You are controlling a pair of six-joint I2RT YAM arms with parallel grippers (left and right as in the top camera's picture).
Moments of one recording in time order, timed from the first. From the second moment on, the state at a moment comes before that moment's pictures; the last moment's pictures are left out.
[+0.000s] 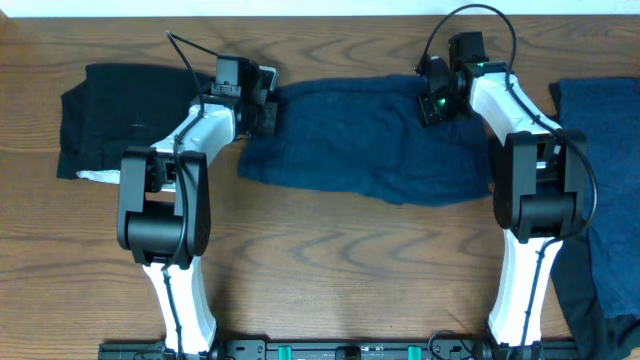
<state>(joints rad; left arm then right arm) -0.12 2.14 1.40 -0.31 0.25 0.06 0.08 2.31 1.74 -0.66 -0.26 -0.20</state>
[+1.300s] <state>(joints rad) -0.12 1.61 1.37 -1.20 0.15 -0.18 0.08 1.84 1.57 -1.51 -0.33 -0.16</state>
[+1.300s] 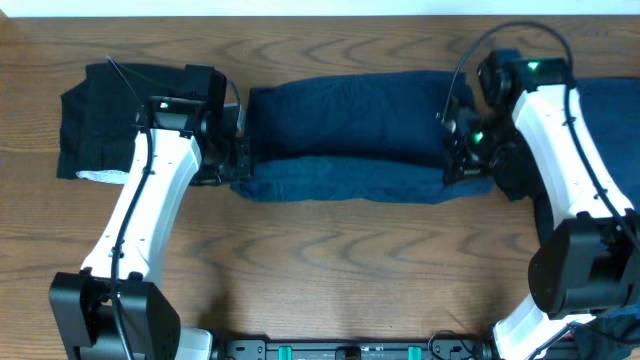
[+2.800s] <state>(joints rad) -0.12 1.60 1.31 -1.15 0.06 -0.26 0.08 1.84 1.61 -1.47 -0.32 -0.04</state>
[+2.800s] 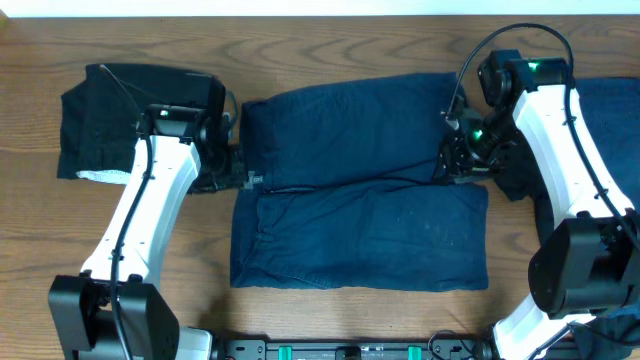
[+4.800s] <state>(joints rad) -0.12 1.71 1.31 -0.85 0.10 -0.23 -0.21 2.20 2.02 -1.28 -0.47 -0.22</state>
